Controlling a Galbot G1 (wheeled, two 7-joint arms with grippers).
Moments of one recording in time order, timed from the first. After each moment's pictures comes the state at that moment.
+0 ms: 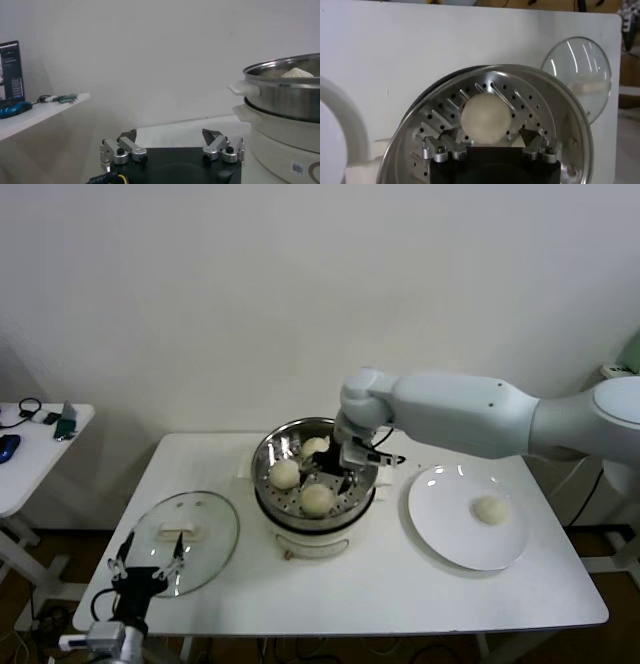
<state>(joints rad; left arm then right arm) 1.64 -1.47 -0.78 -2.01 -0.04 0.04 0.06 0.65 1.17 -1.43 1.27 0.01 0.53 -0.92</state>
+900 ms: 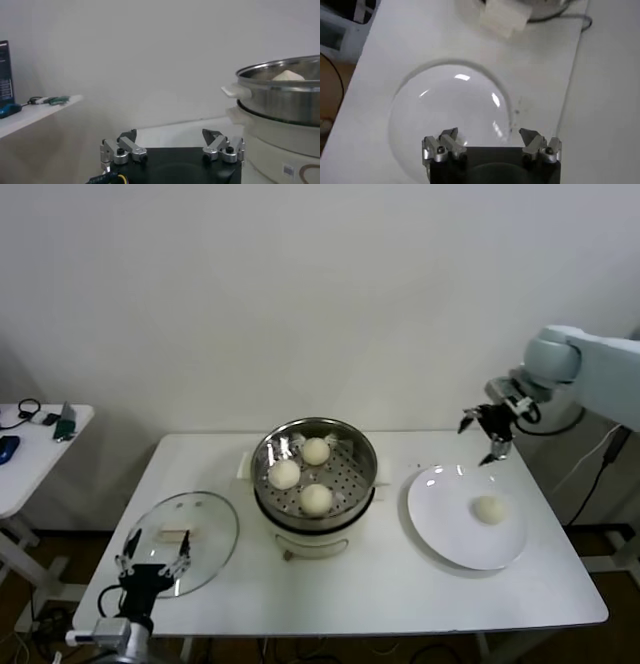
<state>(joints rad) 1.63 -1.47 -0.77 -2.00 -0.03 0.04 0.07 0.73 0.72 -1.62 1.10 0.38 0.08 -1.07</state>
